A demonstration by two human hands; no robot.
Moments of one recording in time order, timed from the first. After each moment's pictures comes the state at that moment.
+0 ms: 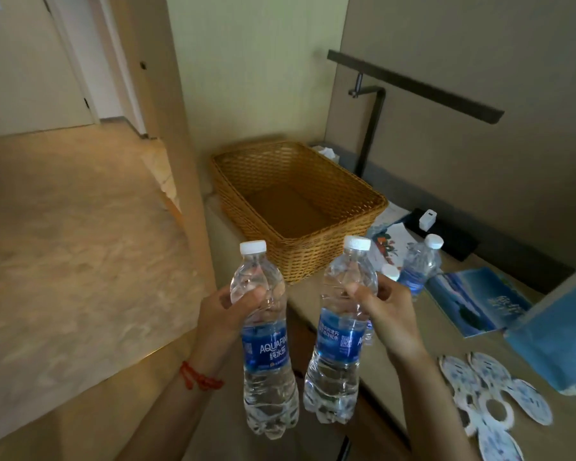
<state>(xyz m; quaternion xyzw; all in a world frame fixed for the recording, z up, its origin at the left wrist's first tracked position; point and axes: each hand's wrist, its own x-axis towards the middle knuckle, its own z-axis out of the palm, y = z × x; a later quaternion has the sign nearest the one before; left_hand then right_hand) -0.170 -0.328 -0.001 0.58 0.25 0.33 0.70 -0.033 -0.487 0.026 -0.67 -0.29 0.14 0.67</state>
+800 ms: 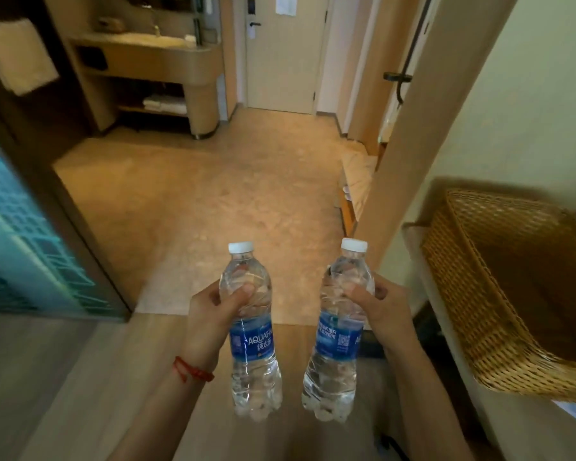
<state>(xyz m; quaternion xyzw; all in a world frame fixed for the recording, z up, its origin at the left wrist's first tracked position) -0.391 -0.176 -0.027 0.45 0.46 0.55 0.53 -0.170 -0.213 0.004 -0.58 -0.47 0.37 0.55</state>
